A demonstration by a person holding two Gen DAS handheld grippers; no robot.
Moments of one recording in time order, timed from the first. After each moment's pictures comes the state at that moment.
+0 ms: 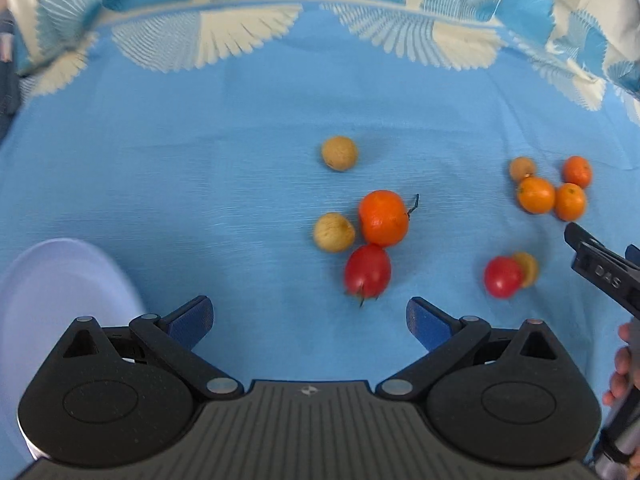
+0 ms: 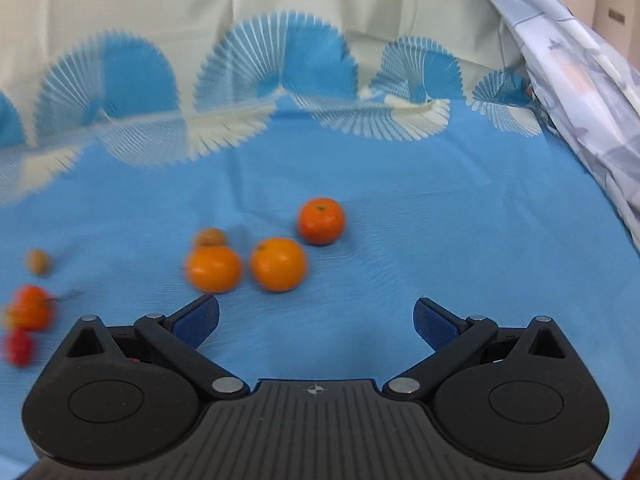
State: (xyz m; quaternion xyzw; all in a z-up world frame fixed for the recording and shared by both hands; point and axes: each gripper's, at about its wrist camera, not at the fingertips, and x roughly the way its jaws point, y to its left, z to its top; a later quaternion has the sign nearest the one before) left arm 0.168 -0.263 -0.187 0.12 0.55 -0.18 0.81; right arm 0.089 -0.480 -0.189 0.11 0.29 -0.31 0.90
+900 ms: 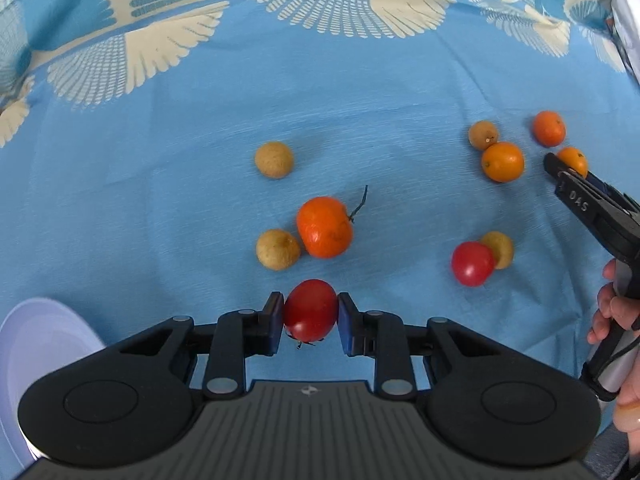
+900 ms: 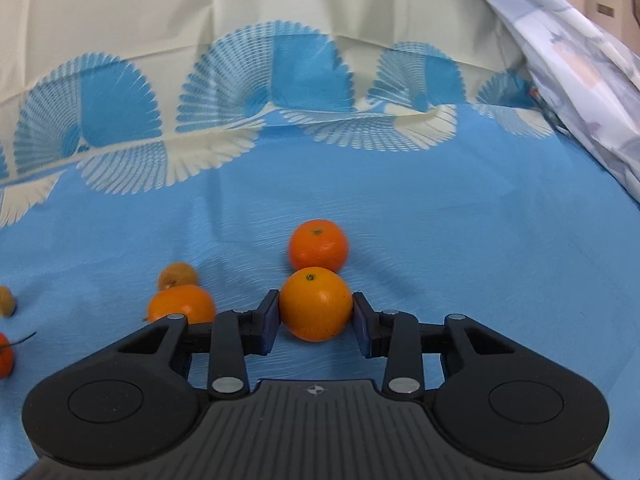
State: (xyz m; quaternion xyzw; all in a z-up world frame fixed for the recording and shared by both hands) left arm 0.171 -0.293 -0.173 0.19 0.55 -0.23 0.78; right arm 0.106 -0.511 -0.209 0.14 0.22 -0.31 0.91
